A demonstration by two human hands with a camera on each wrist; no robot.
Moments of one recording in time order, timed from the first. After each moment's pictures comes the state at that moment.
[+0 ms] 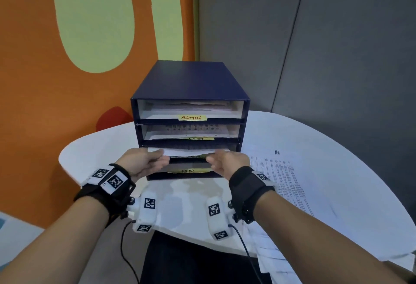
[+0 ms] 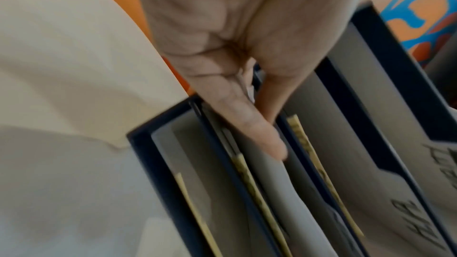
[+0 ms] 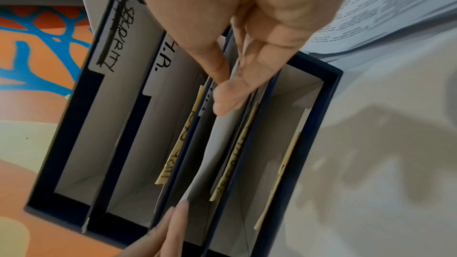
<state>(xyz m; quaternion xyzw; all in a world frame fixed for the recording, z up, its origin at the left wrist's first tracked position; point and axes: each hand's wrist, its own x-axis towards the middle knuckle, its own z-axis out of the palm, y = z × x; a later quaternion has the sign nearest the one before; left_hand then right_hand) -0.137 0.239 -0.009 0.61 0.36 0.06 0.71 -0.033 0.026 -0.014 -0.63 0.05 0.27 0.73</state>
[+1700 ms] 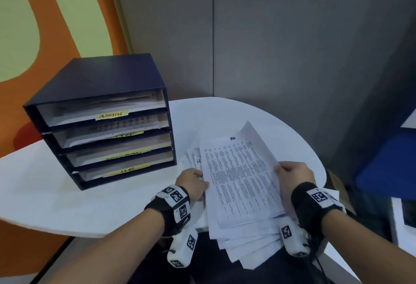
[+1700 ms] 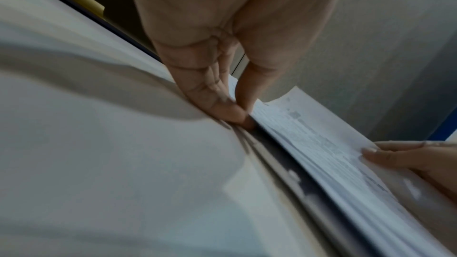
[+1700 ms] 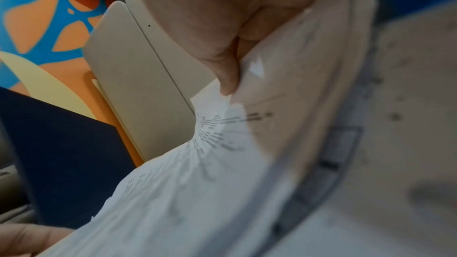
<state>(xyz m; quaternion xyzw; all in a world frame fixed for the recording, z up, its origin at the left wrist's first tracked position) -0.055 -0.006 -0.098 0.79 0.24 -0.09 0.55 -0.017 -0.272 -0.077 -0.88 0.13 -0.03 0.45</state>
